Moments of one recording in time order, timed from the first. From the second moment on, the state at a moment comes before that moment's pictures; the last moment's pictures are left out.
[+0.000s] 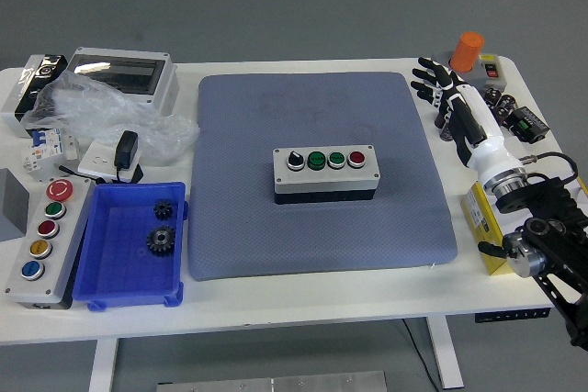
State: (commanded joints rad) left arm 0.06 0.32 -0.45 -0.24 0.31 0.13 0.17; right arm 0.29 -0.45 1.02 1.41 -0.92 -0.23 0.26
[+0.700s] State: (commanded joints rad) left arm 0.02 0.30 -0.55 -0.25 0.38 0.13 0.16; right arm 0.22 -0.50 1.18 1.50 -0.97 -0.20 0.22
